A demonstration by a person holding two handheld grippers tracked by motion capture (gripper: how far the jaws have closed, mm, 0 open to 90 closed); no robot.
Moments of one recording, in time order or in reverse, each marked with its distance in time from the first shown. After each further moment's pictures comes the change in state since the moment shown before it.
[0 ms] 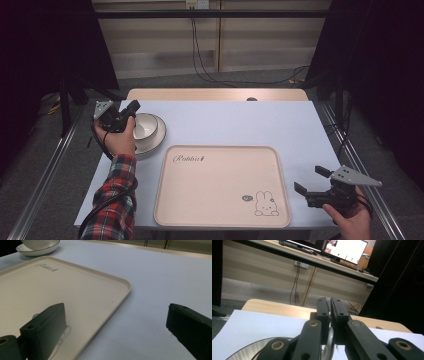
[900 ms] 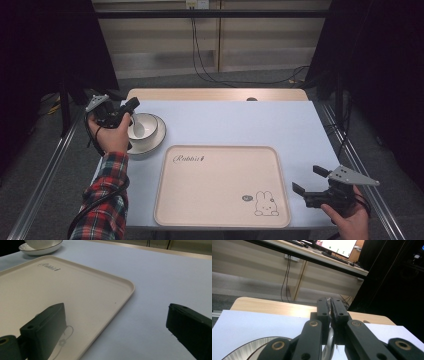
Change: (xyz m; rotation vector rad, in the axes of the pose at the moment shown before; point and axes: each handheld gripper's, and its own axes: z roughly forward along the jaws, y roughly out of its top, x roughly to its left) left arm -0.003 0.021 -0.005 0.067 -0.071 -0.016; right arm 0.002 0.001 0.003 0.001 0.015 -0.013
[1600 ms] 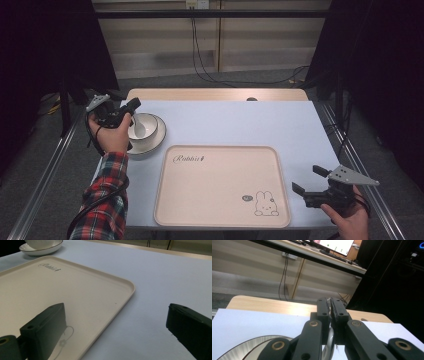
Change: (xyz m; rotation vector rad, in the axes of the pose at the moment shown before) left arm -0.004 0.003 0.000 0.017 -0.018 -0.001; right arm 0.001 0.000 0.000 -0.001 0.002 0.001
